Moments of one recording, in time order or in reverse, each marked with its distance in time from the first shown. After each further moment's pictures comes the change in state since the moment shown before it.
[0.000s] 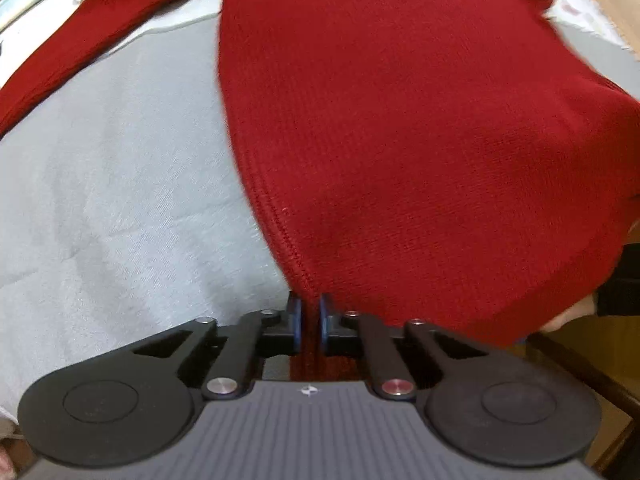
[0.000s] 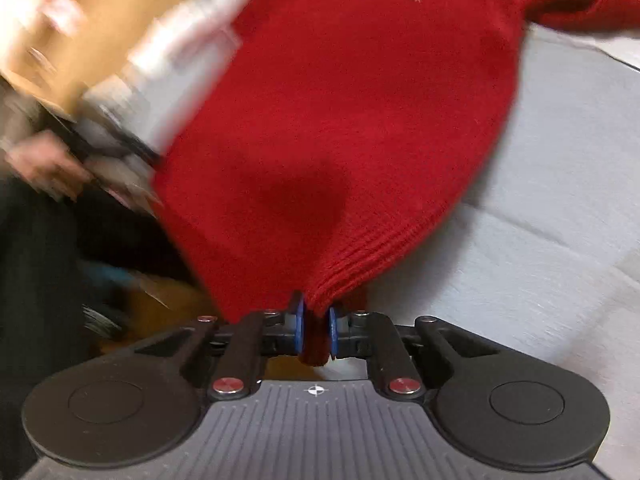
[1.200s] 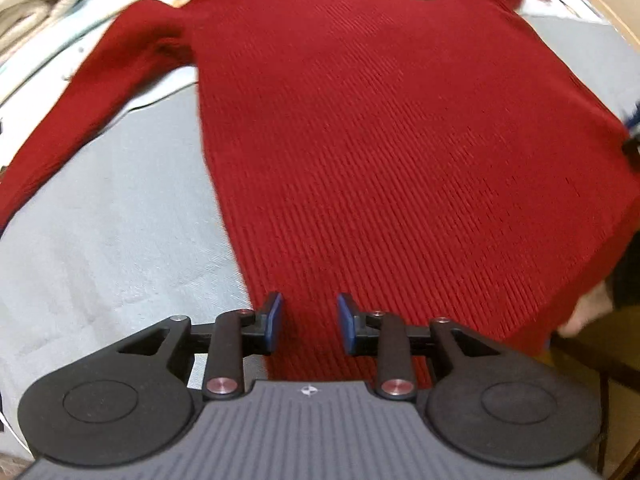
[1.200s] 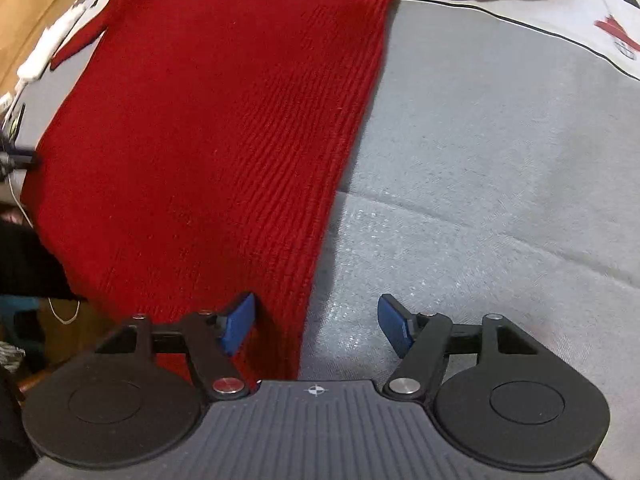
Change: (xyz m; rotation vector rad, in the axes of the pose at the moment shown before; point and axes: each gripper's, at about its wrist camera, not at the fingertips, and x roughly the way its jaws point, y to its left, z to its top) left arm 0.006 -0.047 0.062 0.105 -0.093 0.120; right arm 0.017 -0.040 -0.015 -0.002 0.180 -0.497
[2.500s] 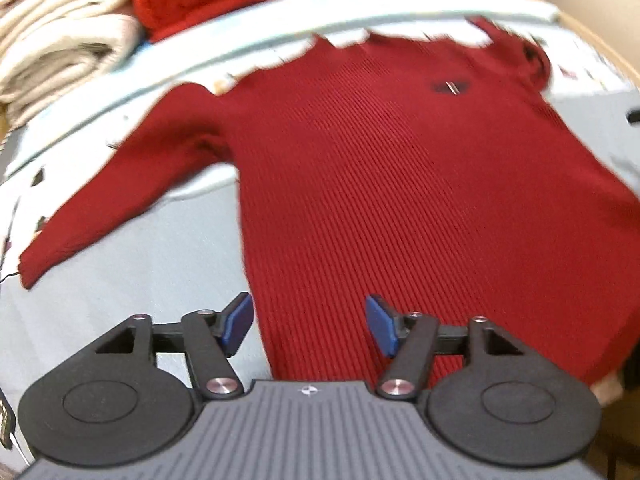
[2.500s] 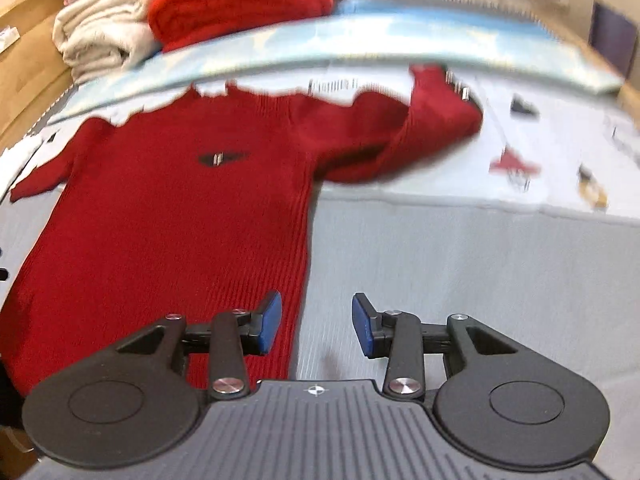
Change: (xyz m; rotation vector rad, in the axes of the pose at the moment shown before) left arm -0.045 0.007 -0.003 -0.096 -0.246 0.118; right arm -0.057 0.001 0.036 0.090 -0.504 -0.231
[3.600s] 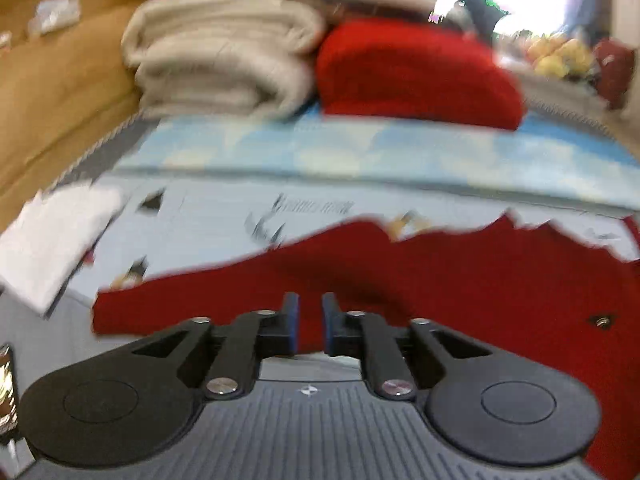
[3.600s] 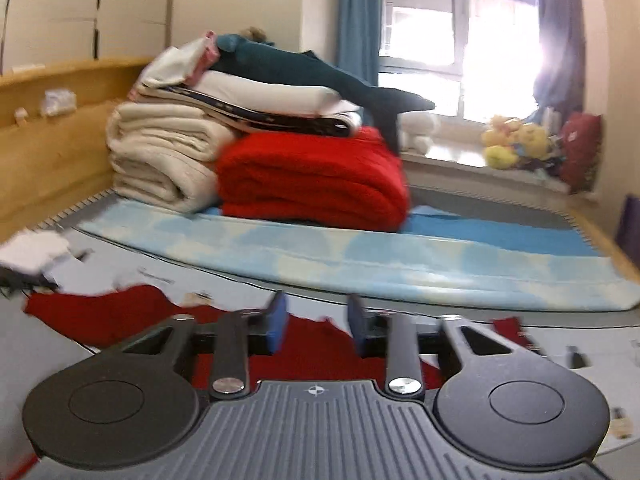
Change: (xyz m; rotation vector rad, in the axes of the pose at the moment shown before) left arm 0.030 0.156 0.115 -0.419 -0.190 0.231; right arm 0.011 0.188 0.157 -0.166 -0.437 0.038
